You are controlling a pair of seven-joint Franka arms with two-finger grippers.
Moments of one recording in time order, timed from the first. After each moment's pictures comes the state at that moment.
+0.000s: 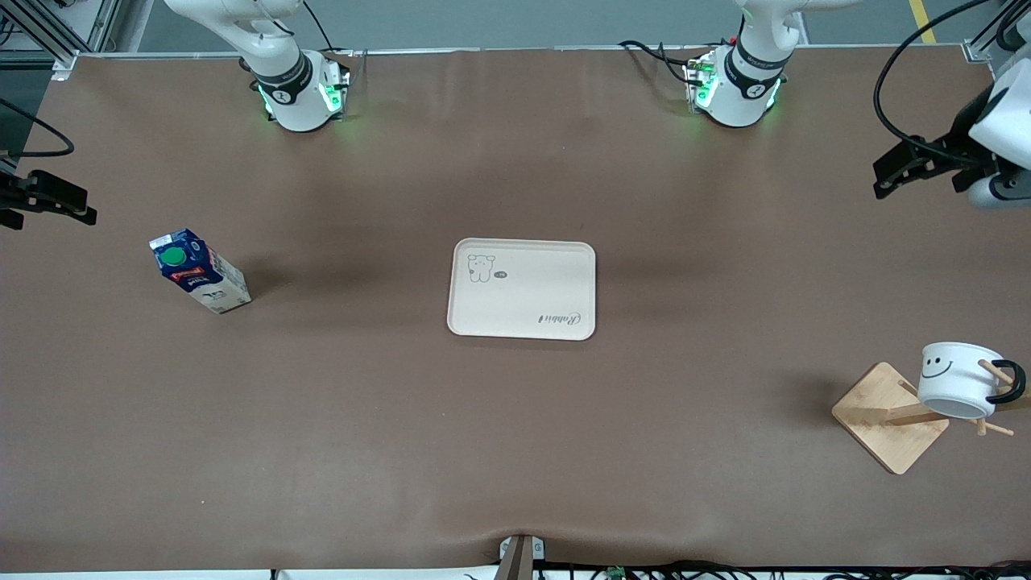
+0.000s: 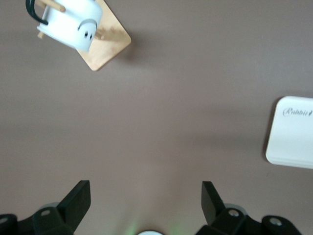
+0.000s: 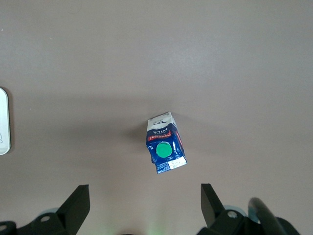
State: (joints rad) left arm 0.02 -0.01 -0.12 -1.52 0.06 1.49 -0.14; right arm -0.01 0.06 -0.11 -1.50 -0.02 1.47 -0.18
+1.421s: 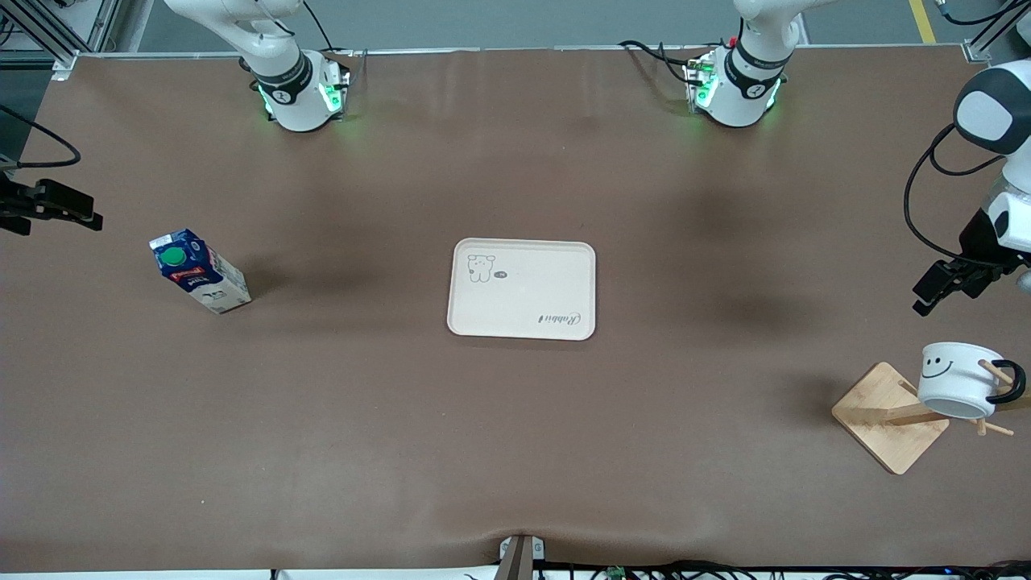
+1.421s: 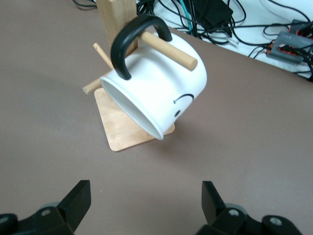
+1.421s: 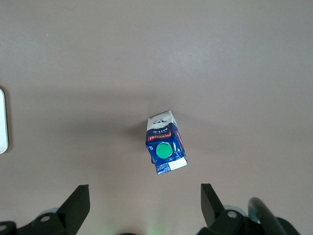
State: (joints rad) left arm 0.31 -0.04 -0.11 -2.18 -0.05 2.57 -0.12; right arm -0.01 0.08 -0.11 -1.50 -0.02 1.47 -0.18
